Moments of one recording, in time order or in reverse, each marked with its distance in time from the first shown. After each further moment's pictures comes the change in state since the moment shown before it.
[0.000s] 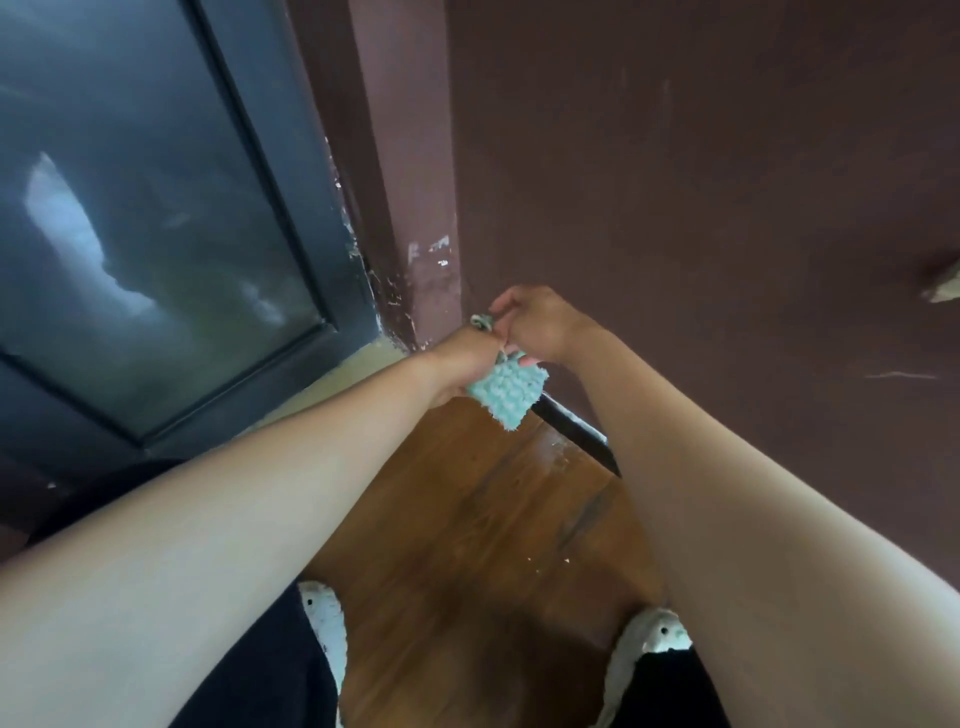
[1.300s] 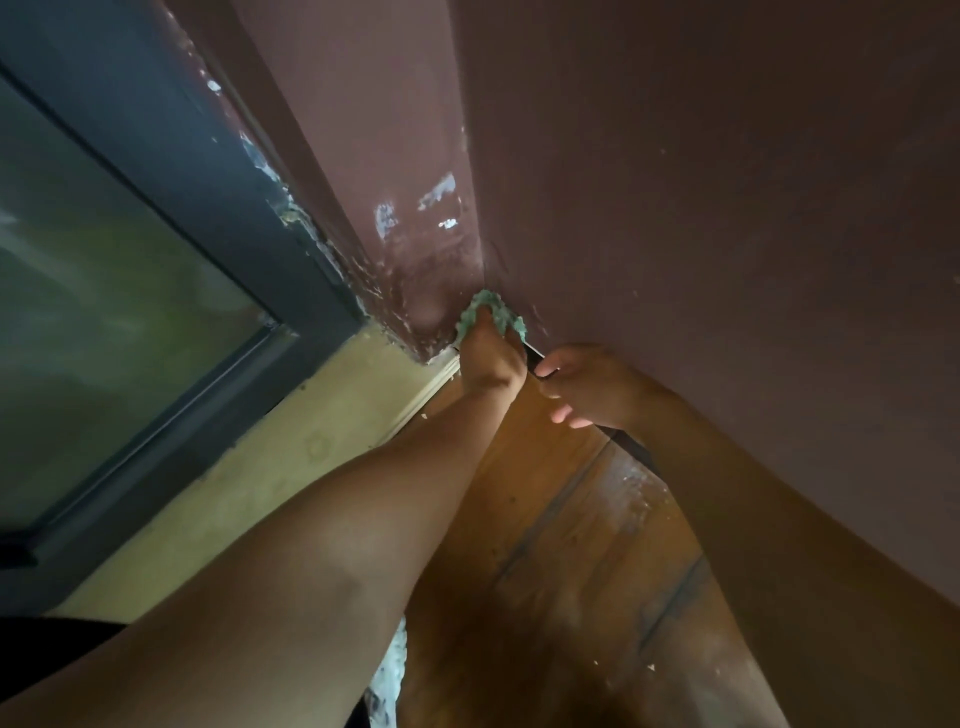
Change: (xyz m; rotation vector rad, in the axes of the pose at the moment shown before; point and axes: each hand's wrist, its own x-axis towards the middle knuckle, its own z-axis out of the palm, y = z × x) left_hand 0.287 -0.104 0.026 0.076 0.534 -0.037; right_hand 0.205 0.150 0.060 0.259 -0.150 0.304
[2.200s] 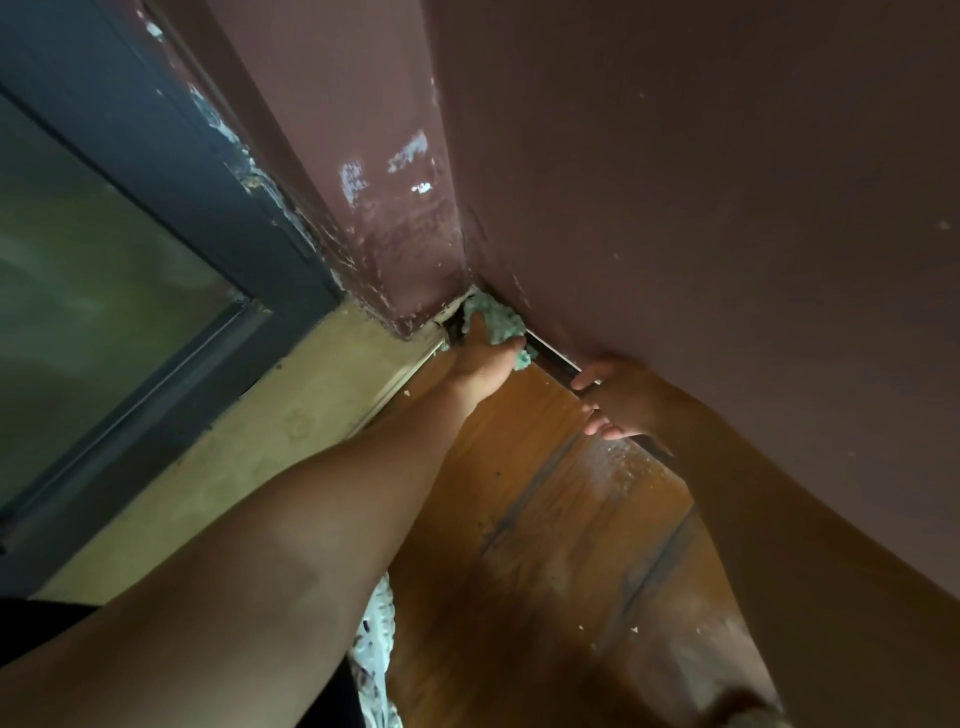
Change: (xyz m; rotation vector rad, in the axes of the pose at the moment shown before) left_hand 0.004 -0.044 0.012 -0.123 -0.502 -0.151; right_hand -0.018 0.046 -0.022 0.053 -0.003 0.287
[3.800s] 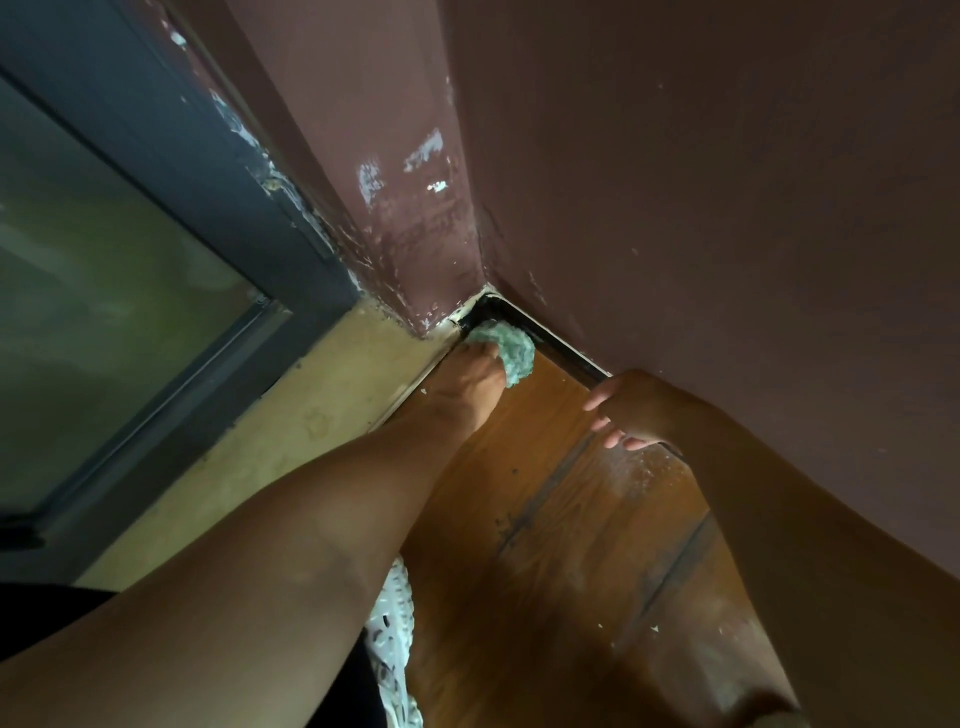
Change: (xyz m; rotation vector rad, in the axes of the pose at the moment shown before) left_hand 0.005 -0.047 -0.029 1.726 0.131 0.592; right_hand -0.016 -0.002 0.007 -0.316 -0.037 -0.010
